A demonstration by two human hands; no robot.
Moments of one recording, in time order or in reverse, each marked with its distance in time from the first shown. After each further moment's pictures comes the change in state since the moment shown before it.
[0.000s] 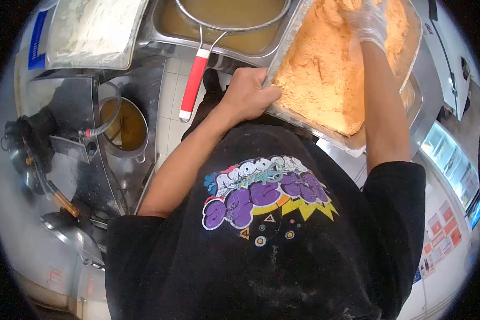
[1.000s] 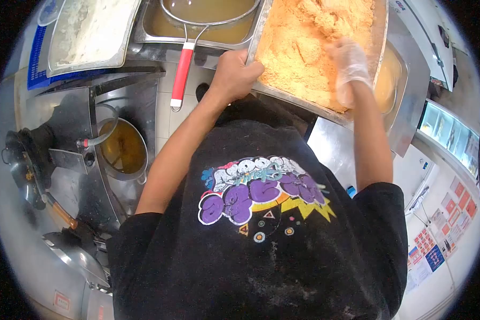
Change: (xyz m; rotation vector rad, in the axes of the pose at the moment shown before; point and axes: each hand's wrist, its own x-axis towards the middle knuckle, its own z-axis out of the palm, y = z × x) left_hand 0.008 -0.008 0.008 0.032 0.125 0.199; right_hand -0.147 0.044 -0.043 0.300 -0.295 0.359
